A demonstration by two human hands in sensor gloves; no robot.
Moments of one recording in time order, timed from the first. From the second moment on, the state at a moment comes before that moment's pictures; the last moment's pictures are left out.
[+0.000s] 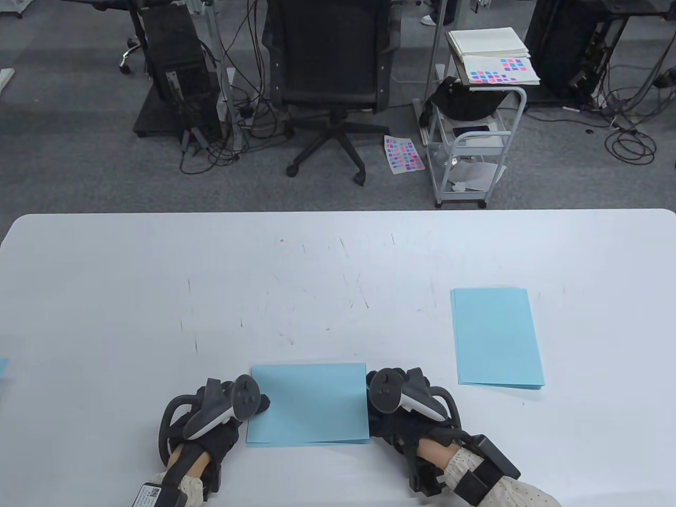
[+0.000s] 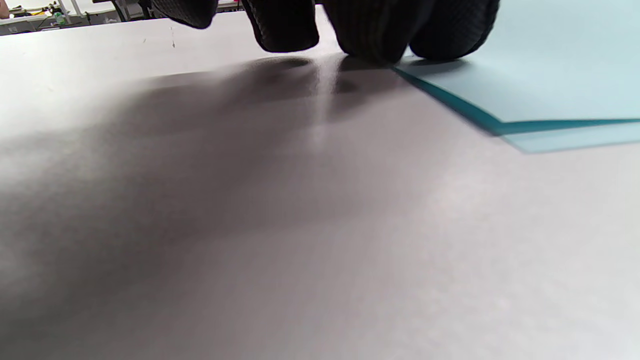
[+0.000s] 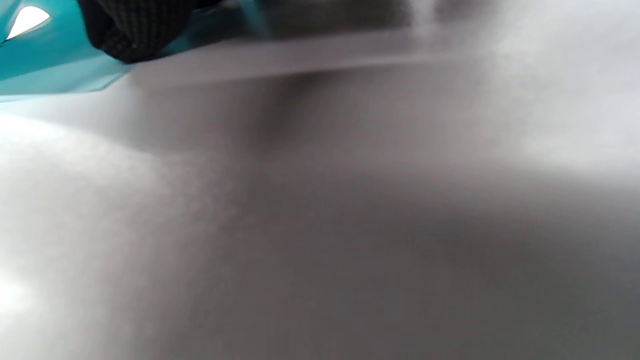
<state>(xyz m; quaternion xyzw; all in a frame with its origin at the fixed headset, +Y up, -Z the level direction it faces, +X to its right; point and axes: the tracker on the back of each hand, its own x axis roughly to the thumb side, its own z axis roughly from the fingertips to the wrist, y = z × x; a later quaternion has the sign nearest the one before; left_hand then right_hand) -0.226 -0.769 -0.301 -0.18 -0.03 -0.03 0.98 0.085 -0.786 -0.313 0.12 0.24 0.96 0.08</state>
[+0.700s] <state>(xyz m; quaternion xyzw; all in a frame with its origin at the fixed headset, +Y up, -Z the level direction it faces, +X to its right) -0.219 -0.778 -0.295 -0.22 -0.04 -0.03 0.97 0.085 -0.786 -0.313 0.11 0.25 0.96 0.08</state>
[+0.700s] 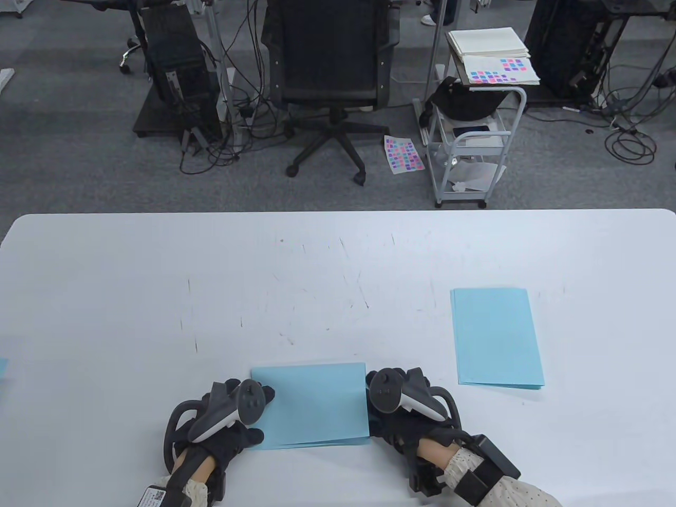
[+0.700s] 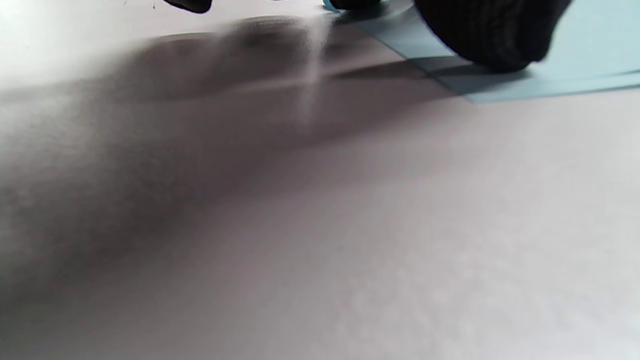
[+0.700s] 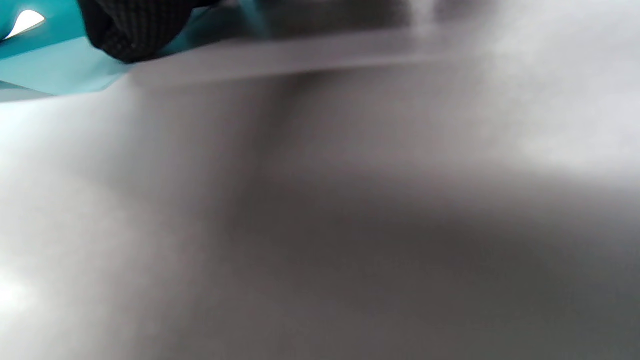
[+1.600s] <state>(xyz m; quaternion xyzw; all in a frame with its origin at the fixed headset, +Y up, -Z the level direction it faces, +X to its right) -0.214 -0.779 -0.293 -0.23 -0.05 -0.03 0.97 0.095 -0.761 -0.319 0.09 0.21 0.97 0.08</state>
